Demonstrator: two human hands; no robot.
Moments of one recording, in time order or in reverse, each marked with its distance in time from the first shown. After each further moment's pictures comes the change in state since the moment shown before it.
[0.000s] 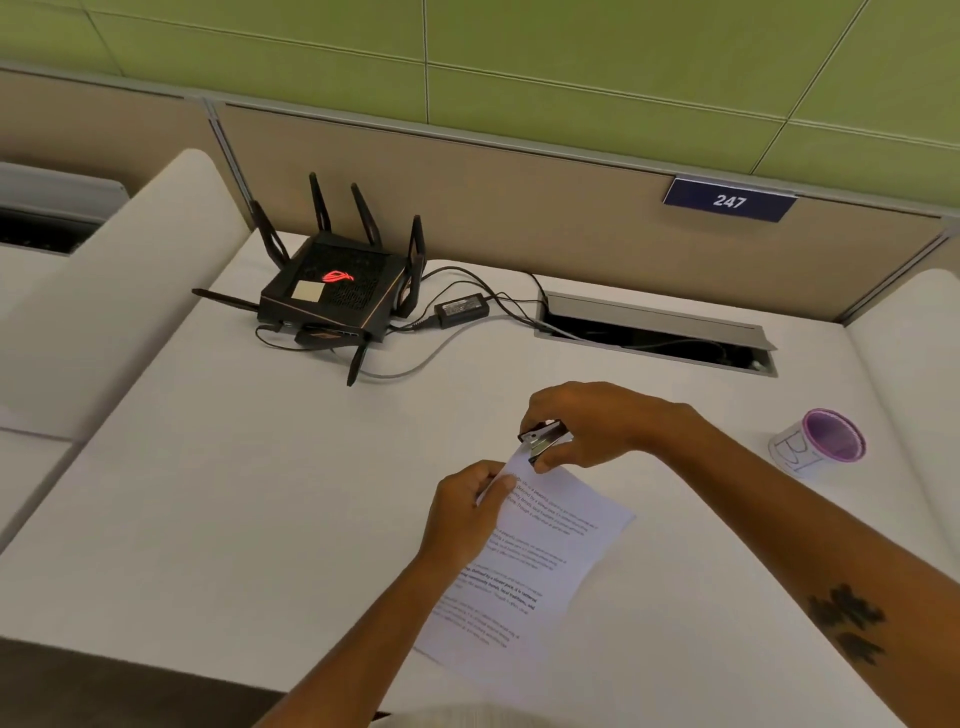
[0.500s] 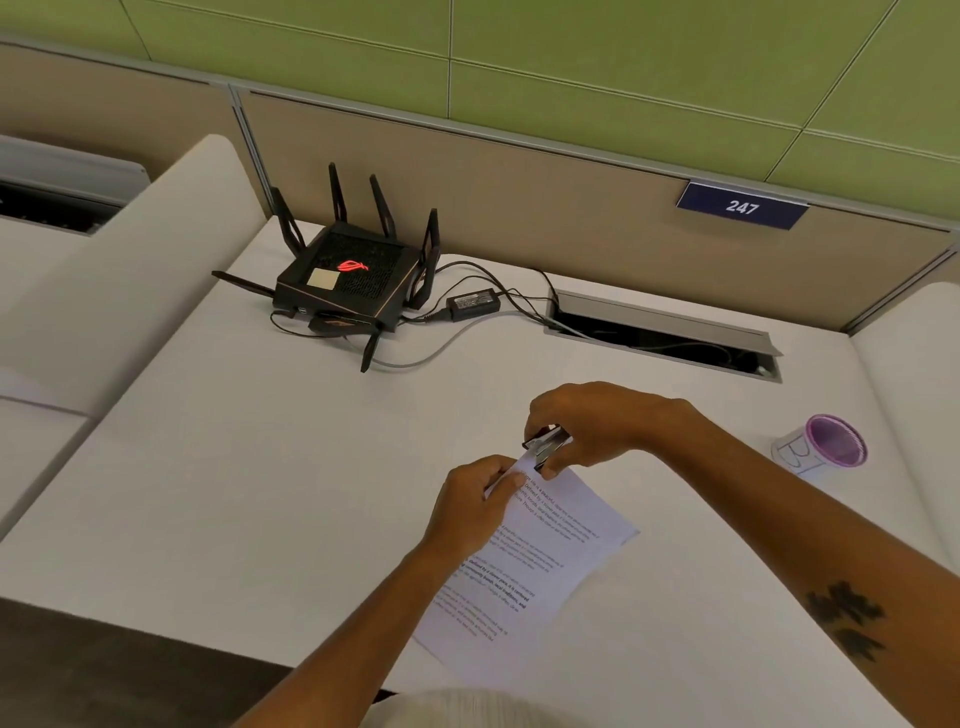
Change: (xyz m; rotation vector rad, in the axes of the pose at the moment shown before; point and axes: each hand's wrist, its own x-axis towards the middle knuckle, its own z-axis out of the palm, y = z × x) left_hand -0.006 -0.005 -0.006 0.071 -0.048 0.080; right_hand 0.002 -0.028 -0.003 -0.068 -0.098 0.019
